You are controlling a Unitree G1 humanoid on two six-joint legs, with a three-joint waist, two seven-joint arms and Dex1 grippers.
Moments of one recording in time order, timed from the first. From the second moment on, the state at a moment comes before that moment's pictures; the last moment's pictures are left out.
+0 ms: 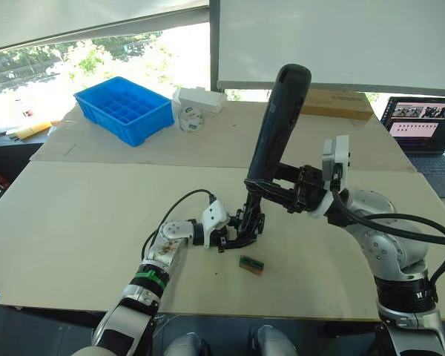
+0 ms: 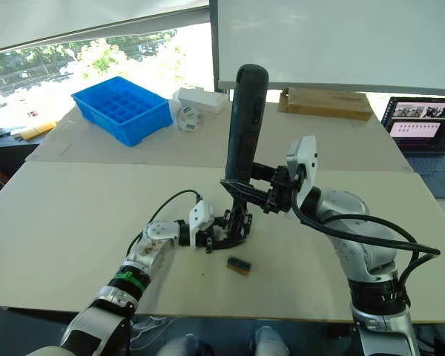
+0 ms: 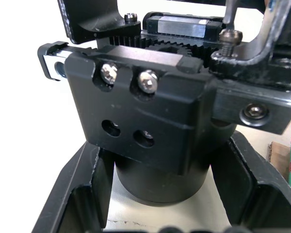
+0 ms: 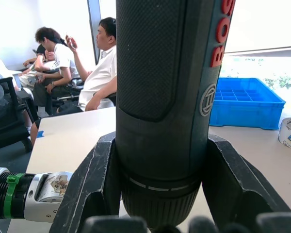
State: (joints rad) left arm -0.59 0.17 -0.21 0.61 -0.12 -0.13 -1.12; right arm -0.49 -0.50 -0.05 -0.34 0.71 0.53 0.83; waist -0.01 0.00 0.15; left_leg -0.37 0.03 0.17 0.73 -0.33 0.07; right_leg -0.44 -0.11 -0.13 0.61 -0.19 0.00
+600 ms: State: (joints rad) left arm -0.59 0.17 -0.21 0.61 -0.12 -0.13 -1.12; right arm -0.49 -0.50 -0.05 -0.34 0.71 0.54 0.82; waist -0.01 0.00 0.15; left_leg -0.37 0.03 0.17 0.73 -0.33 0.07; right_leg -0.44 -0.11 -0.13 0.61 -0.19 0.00
